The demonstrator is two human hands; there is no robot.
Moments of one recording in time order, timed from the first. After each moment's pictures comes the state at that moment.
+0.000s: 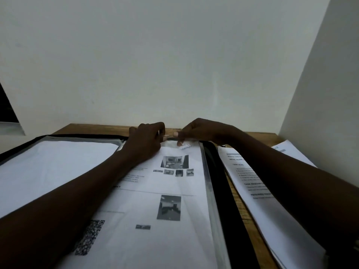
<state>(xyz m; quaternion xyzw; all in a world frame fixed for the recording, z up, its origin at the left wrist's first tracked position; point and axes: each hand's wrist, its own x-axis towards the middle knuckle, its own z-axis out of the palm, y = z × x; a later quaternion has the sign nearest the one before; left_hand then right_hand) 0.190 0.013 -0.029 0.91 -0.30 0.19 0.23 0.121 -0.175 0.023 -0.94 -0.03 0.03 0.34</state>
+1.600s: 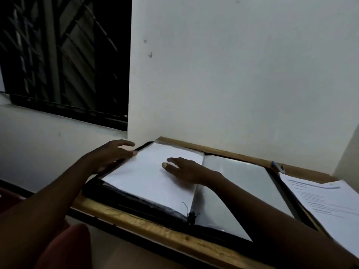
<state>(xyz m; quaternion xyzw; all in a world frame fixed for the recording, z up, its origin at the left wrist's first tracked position) 0.103 0.371 0.005 0.81 -0.06 -0.05 0.58 0.063 0.116 0.000 -0.98 -0.14 0.03 0.17</state>
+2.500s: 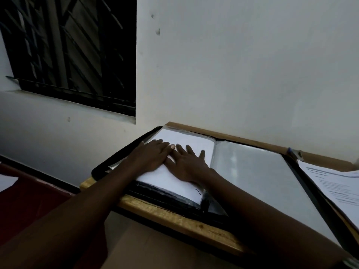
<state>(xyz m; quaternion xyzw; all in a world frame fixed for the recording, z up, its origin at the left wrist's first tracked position) 0.113 0.300 -0.042 0.97 -0.18 0.06 0.16 0.078 0.149 -0.039 -0.99 -0.12 -0.03 0.07</state>
